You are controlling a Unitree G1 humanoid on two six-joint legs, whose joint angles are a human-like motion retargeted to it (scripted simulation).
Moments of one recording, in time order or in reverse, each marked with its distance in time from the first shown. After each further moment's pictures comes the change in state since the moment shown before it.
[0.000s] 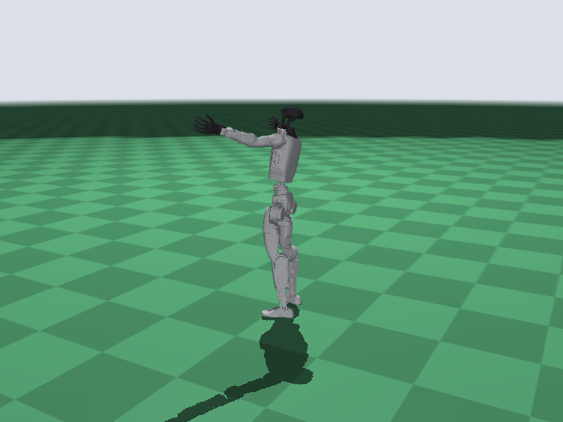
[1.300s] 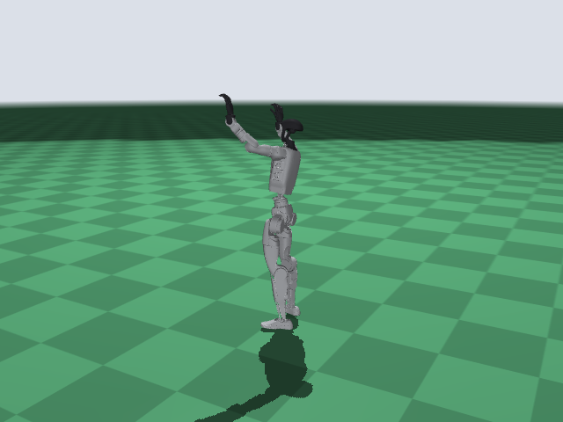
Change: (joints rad) left arm -0.314 0.131 -0.665 -0.496 1.112 -0.220 0.244; right arm -0.391 -0.262 0.632 -0.327 -0.729 -0.140 -0.429; waist 0.042 0.001 0.002; left_leg 0.000 0.000 -0.001 -0.001 0.006 -0.003; right_leg -0.009 -0.001 0.007 0.001 0.008 -0.003
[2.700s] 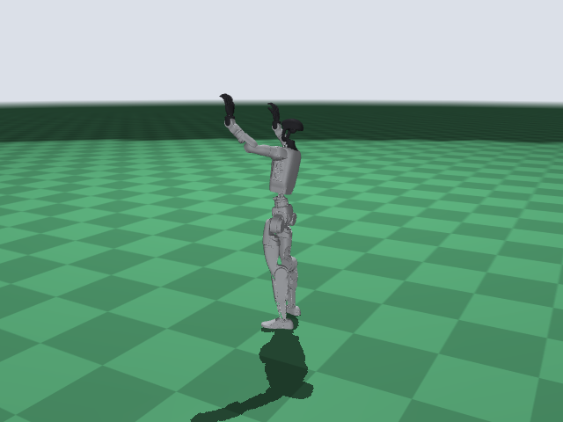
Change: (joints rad) left arm -0.097 -0.113 -0.131 -0.005 -0.198 0.016 0.131; right arm 0.036 0.081 -0.040 -0.073 0.166 0.029 -0.006; waist -0.003 -0.023 0.005; left_leg 0.014 -0.007 -0.007 0.000 0.002 0.003; right_leg 0.023 -0.003 -0.009 -0.006 -0.003 0.001
